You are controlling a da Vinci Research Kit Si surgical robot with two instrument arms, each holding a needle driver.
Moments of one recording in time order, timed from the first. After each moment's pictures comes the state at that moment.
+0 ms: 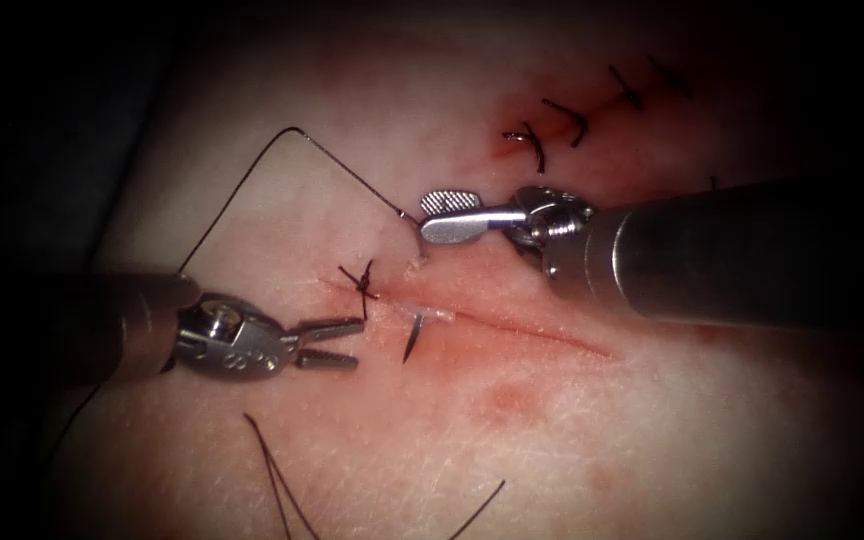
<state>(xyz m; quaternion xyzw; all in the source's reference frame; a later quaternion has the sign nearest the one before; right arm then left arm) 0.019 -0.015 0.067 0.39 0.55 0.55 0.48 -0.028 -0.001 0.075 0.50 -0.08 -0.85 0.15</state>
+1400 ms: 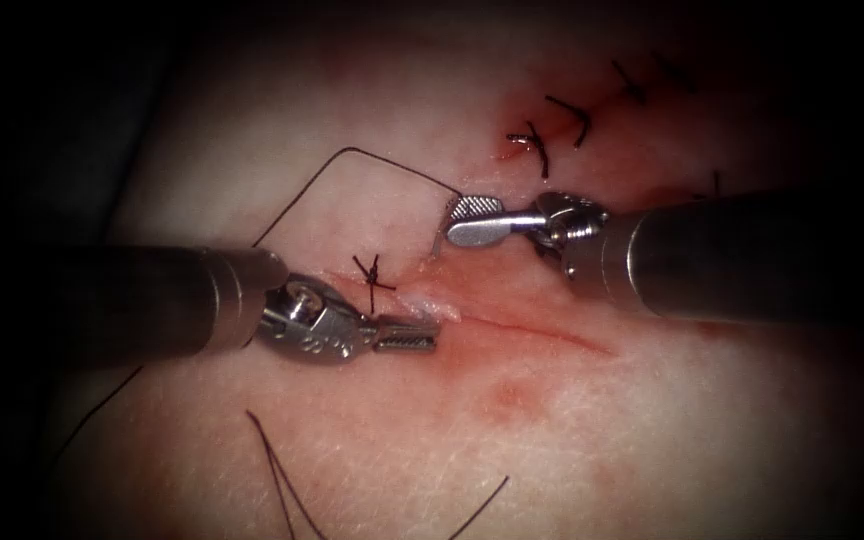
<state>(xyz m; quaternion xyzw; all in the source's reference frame) 0.018 -0.016 0.070 0.35 0.55 0.55 0.51 -0.034 0.000 0.077 0.52 -0.09 -0.83 0.18</state>
